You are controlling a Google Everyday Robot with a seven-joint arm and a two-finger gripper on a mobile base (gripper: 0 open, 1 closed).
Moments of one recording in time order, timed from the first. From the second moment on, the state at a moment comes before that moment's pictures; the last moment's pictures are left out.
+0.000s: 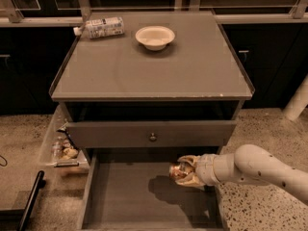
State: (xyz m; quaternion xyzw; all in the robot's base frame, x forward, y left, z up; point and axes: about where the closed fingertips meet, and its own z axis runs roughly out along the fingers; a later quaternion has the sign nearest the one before) arm 0.486 -0.122 0.541 -0.62 0.67 0.16 0.37
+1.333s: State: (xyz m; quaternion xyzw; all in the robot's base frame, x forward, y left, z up) arm 0.488 -0.108 0.785 -0.71 0.56 0.04 0.42
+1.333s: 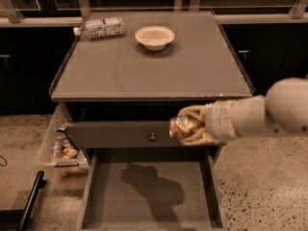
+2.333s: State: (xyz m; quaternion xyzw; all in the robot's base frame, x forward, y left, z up) arm 0.516 -0.132 0.884 -0.71 0.52 0.02 0.47
